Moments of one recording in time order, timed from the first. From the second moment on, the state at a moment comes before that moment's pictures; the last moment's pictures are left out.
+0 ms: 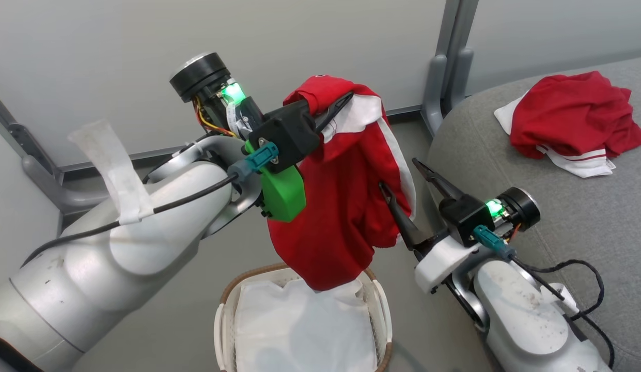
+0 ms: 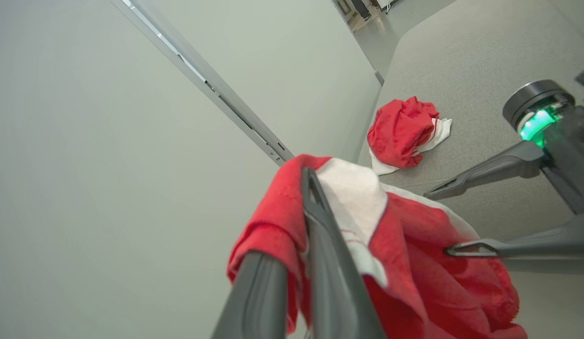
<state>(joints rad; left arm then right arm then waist) -1.07 0.40 -1.14 0.29 -0.46 -0.13 -0.12 -0.44 -0.10 0.39 0.39 0.05 0.13 -0.26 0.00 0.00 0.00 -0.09</state>
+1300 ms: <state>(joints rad) -0.70 0.43 -1.06 0.32 -0.67 0.04 -0.26 -0.66 -0.21 0.62 0.52 0.29 0.13 -0.26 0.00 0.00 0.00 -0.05</state>
